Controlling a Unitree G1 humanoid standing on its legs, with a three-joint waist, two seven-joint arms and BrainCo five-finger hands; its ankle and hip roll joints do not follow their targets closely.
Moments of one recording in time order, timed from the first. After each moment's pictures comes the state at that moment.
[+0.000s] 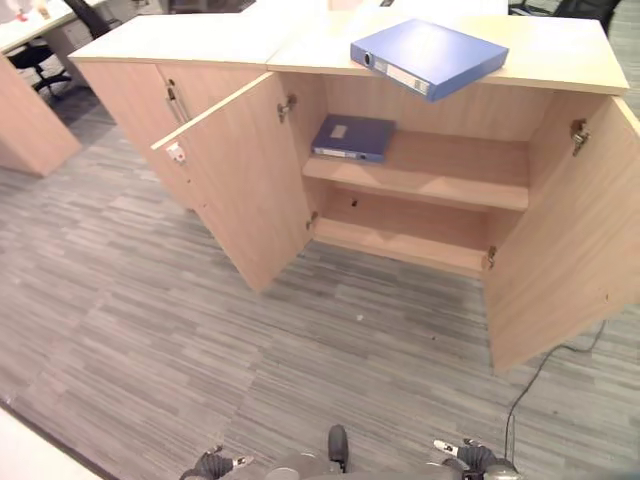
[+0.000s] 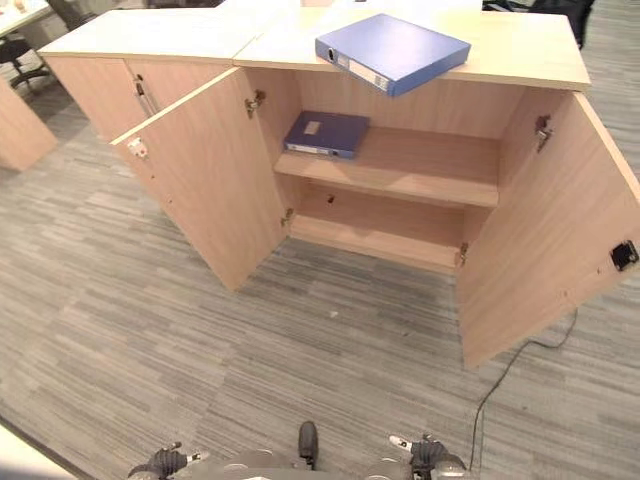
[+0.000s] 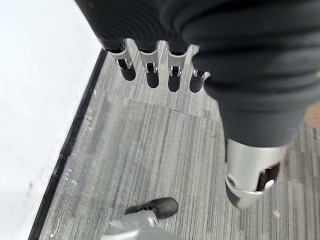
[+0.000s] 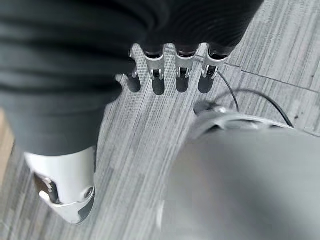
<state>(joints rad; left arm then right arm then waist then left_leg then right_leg) 0.02 0.26 -0.15 1.30 -0.11 -0.06 0.09 -0.07 -0.28 0.15 1.29 0.22 -0.01 -0.05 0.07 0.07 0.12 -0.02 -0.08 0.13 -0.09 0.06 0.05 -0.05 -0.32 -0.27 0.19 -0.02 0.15</state>
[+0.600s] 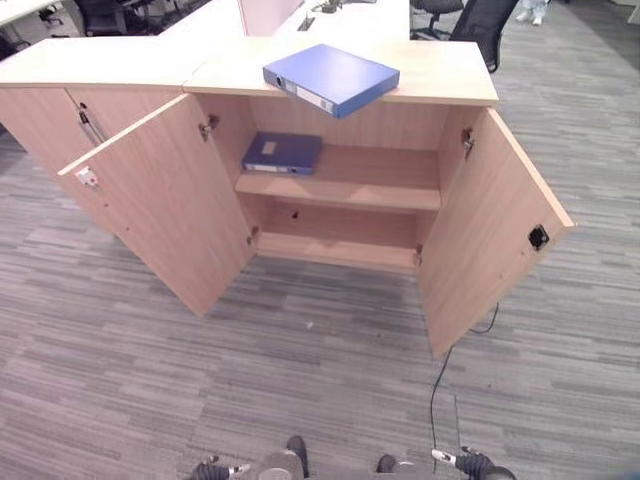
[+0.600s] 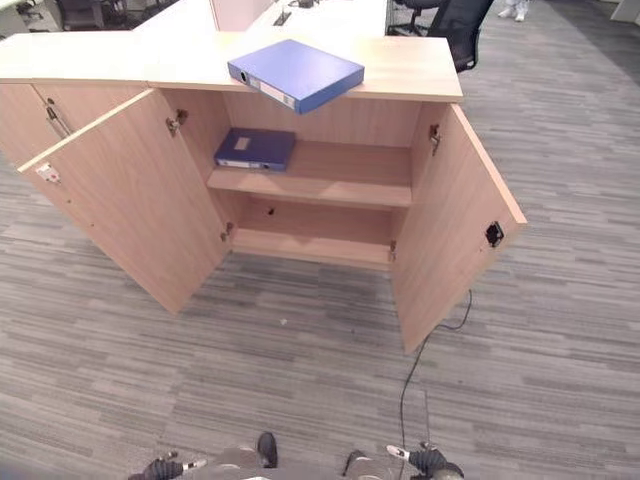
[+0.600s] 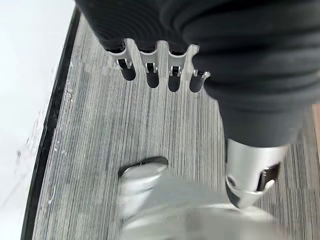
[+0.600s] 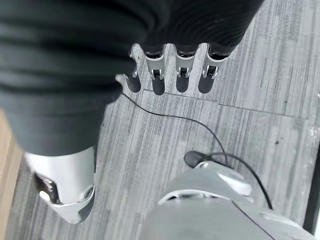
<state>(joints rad) 0.00 0.24 -0.12 1.30 -0.11 -0.05 0.06 -0.04 -0.28 0.19 1.27 0.22 -0.02 -0.05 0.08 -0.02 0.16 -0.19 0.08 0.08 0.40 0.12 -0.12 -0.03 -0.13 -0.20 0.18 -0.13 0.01</state>
